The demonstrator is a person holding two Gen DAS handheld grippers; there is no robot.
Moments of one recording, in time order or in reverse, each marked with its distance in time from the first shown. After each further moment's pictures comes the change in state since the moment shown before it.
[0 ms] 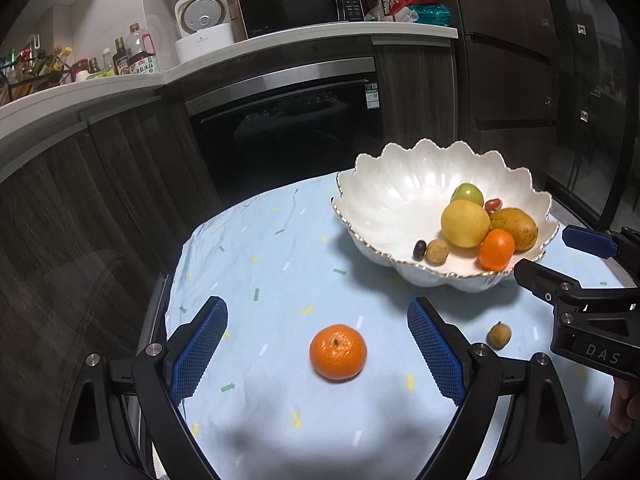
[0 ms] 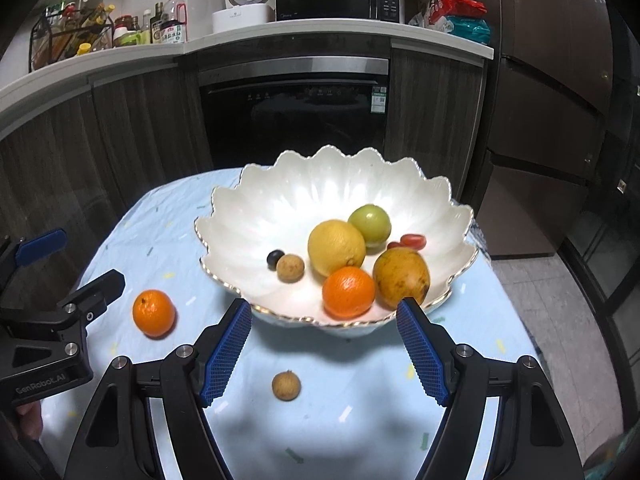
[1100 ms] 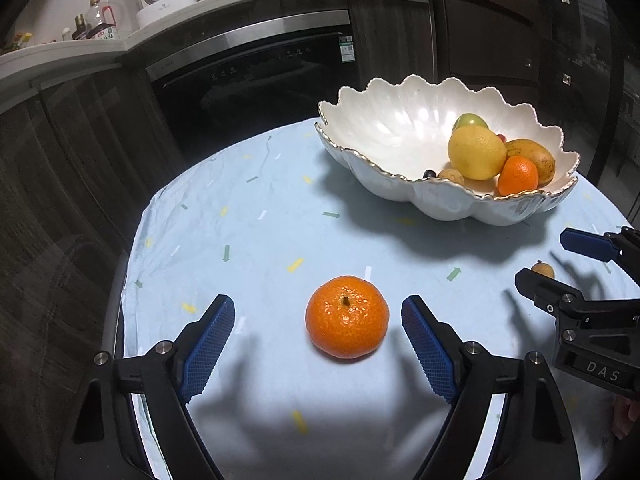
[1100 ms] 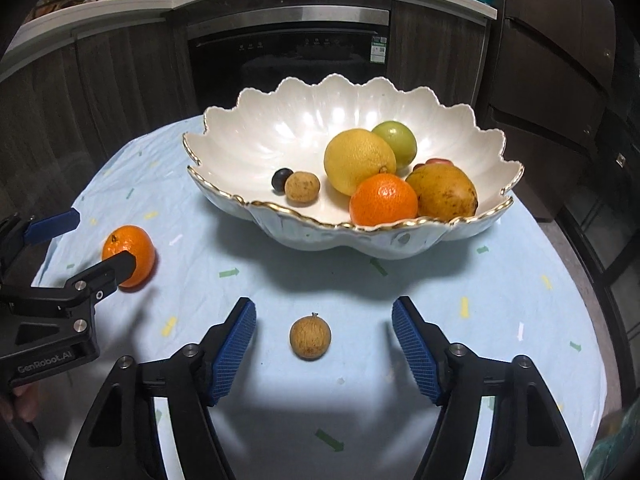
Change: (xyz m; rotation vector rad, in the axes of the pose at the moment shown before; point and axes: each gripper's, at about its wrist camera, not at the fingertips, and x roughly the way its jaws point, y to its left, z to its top) left arm 0.065 0.008 -0.031 0.068 0.117 -0.101; right arm 0.046 0.024 -0.043 0.022 0.137 -0.046
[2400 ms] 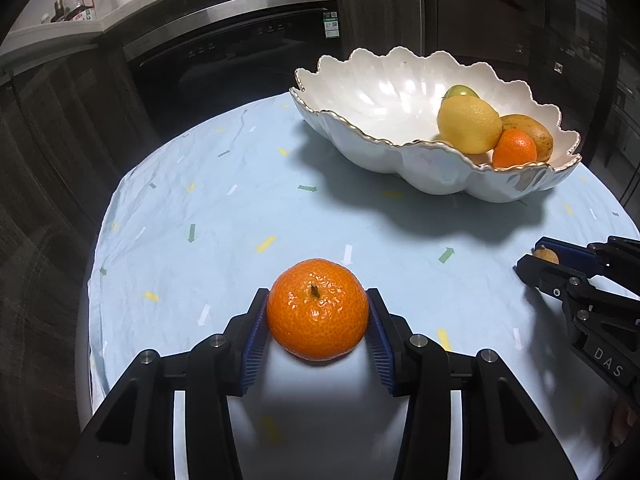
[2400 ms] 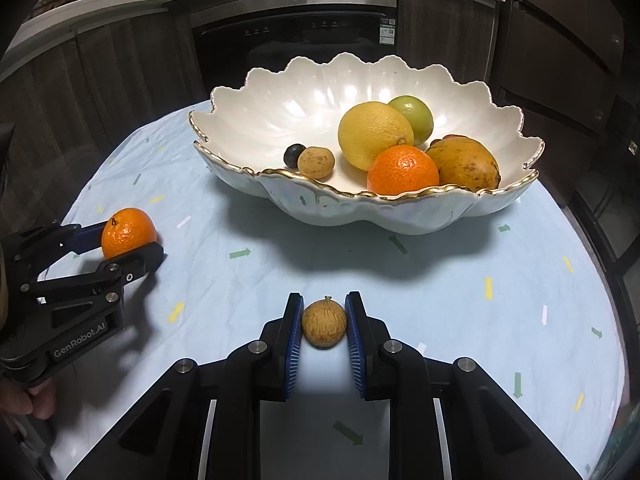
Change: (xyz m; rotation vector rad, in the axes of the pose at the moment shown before) left arm 0.020 -0.009 -0.004 0.007 0.075 -0.064; right arm 0.005 0.000 -0.006 0.013 0.043 0.057
